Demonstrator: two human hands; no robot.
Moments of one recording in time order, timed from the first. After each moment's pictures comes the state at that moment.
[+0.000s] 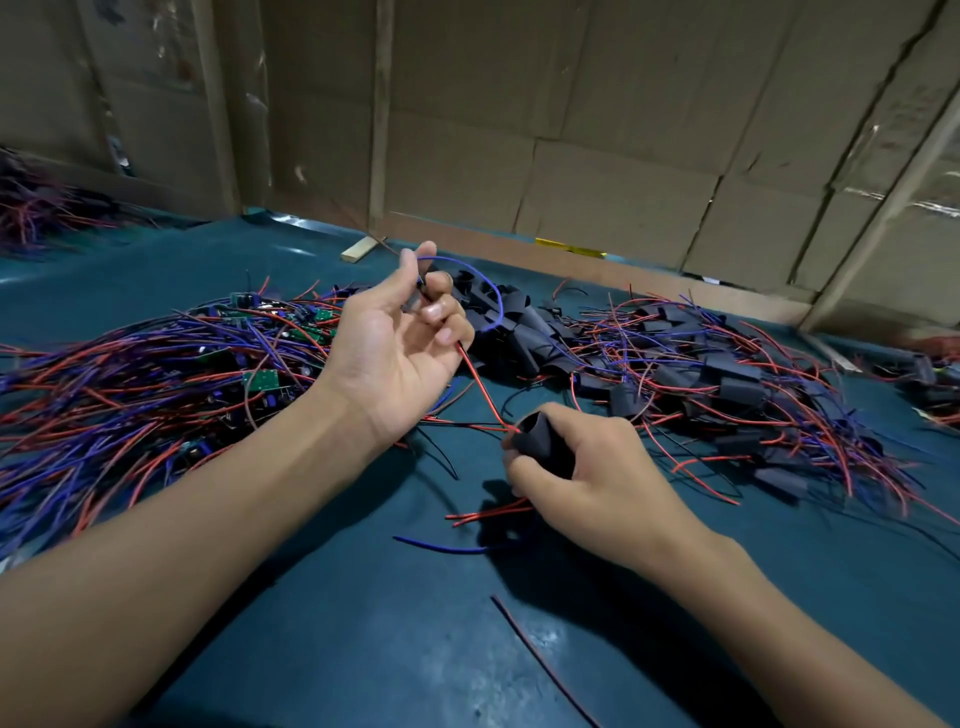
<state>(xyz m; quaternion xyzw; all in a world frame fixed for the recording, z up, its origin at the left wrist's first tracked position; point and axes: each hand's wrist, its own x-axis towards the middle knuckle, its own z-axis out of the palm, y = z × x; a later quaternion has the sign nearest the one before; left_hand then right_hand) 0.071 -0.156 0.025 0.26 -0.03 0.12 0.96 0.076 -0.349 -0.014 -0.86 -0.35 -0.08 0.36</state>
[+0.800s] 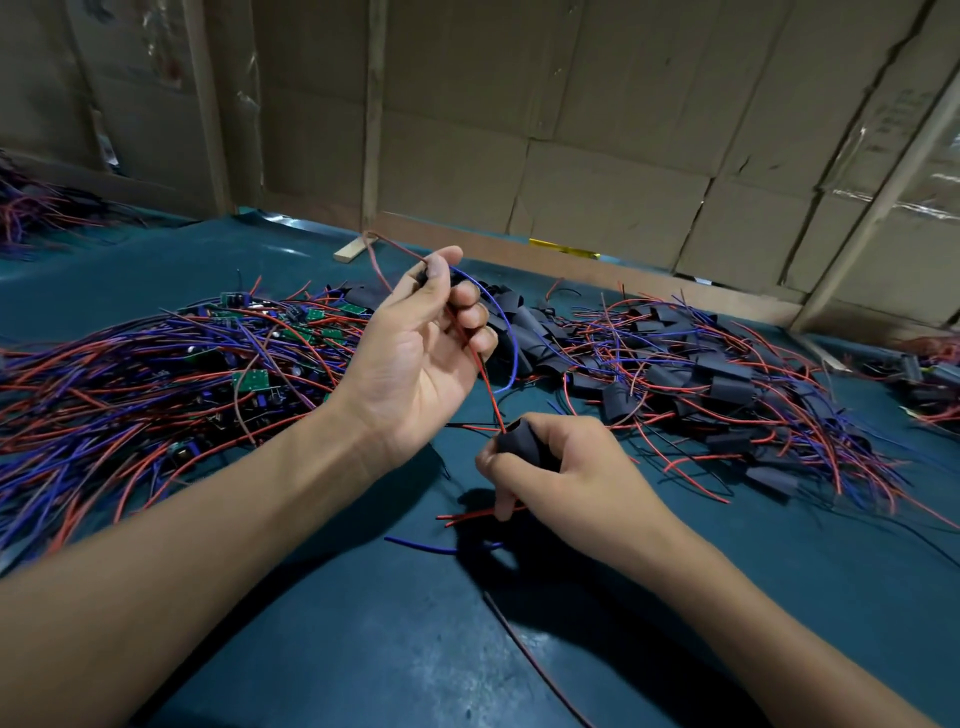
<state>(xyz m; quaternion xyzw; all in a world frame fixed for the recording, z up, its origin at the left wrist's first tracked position) 0.063 -0.180 0.026 0.33 -0.08 0.13 0.93 0.070 -0.340 -0.013 -0.84 -0.29 0.07 0.46</state>
